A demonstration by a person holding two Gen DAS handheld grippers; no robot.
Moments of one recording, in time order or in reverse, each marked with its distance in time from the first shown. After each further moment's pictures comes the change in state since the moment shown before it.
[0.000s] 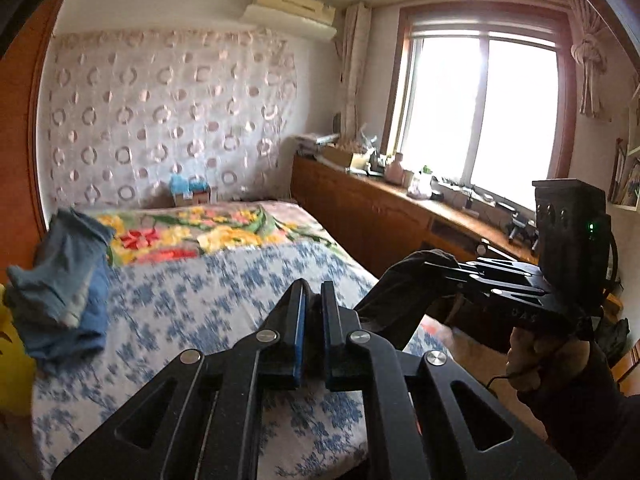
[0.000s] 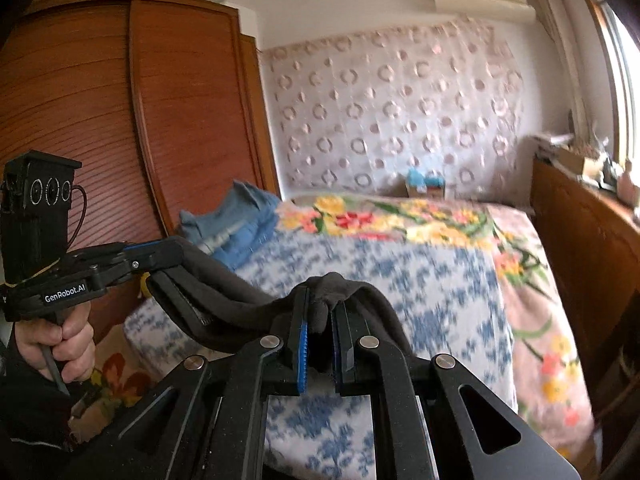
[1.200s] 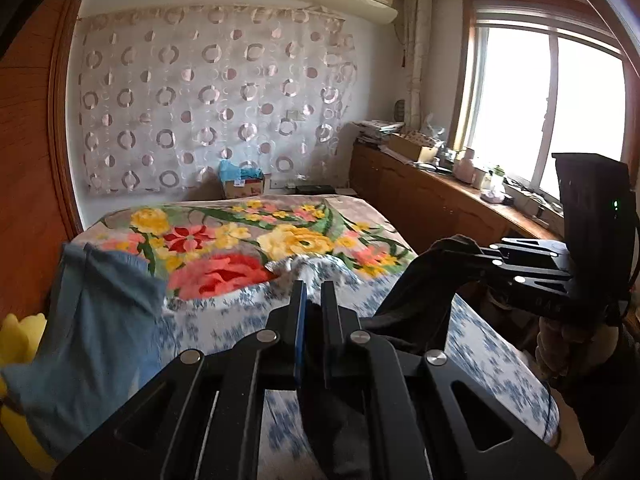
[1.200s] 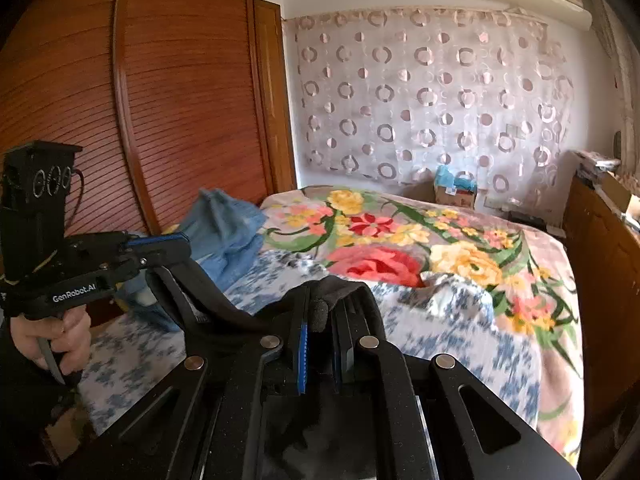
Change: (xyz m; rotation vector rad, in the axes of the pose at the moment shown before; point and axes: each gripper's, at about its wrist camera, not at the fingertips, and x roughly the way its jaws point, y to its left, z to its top) left arm 0.157 0.163 0.068 -0.049 0.072 0.171; right arm 0.204 -0.054 0.110 -0.089 0.125 0.056
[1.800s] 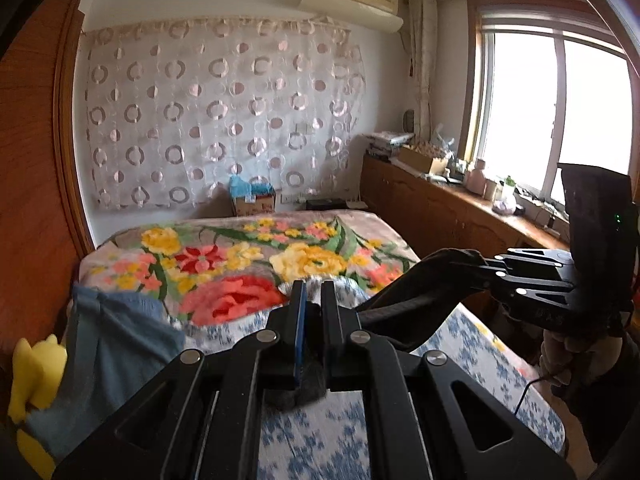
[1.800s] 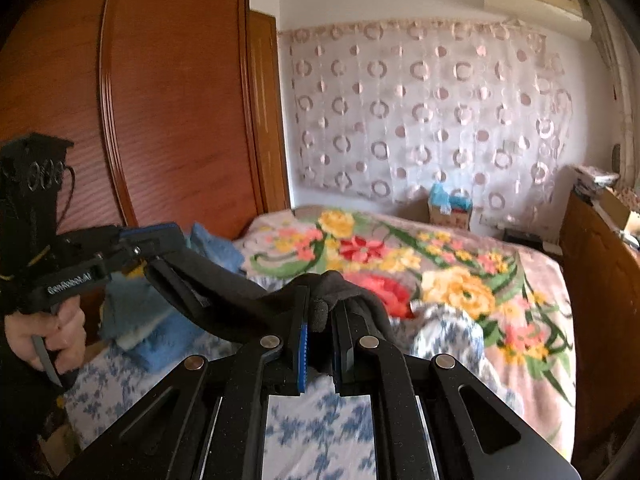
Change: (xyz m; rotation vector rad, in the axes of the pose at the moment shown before) left arm -0.011 0.007 0.035 0.016 -0.027 0.035; right arm 0.016 0.001 0.039 0.001 -0.015 -0.019
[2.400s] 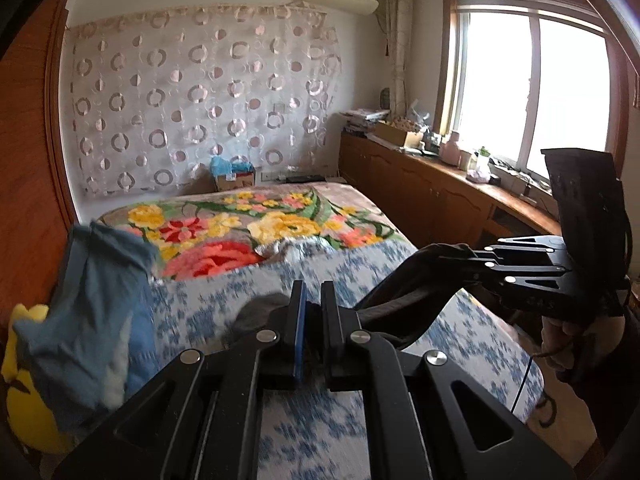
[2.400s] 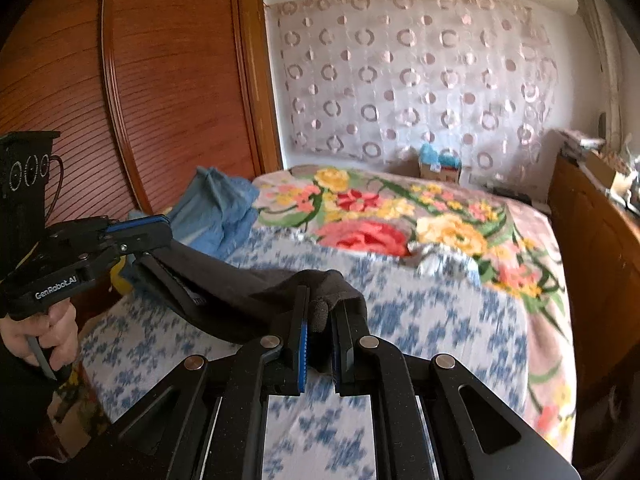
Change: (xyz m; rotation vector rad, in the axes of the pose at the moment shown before) left arm -0.055 -0.052 -0.072 0.037 0.065 -0.050; right arm -0.078 0.032 -0.023 0.058 0.101 -0.018
